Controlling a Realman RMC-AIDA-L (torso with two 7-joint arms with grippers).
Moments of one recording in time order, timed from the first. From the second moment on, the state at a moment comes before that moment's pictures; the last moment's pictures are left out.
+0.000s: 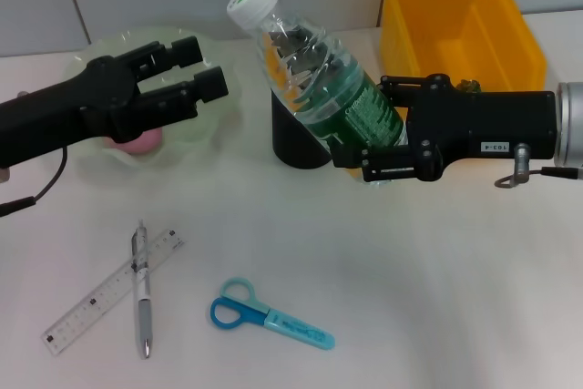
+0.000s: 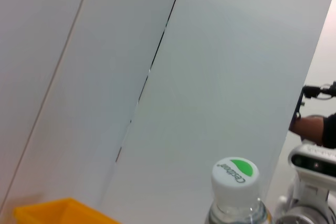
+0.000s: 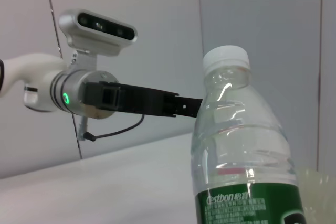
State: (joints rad) left arm -0.54 -2.06 0.79 0.68 1.58 1.71 -1.55; right arm 0.35 2.08 -1.09 -1.12 -1.67 -1.50 1.57
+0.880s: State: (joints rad) left arm -0.57 -2.07 0.81 0.57 1.47 1.72 -1.52; right arm 0.37 2.08 -1.11 -1.07 -1.60 -1.51 1.51
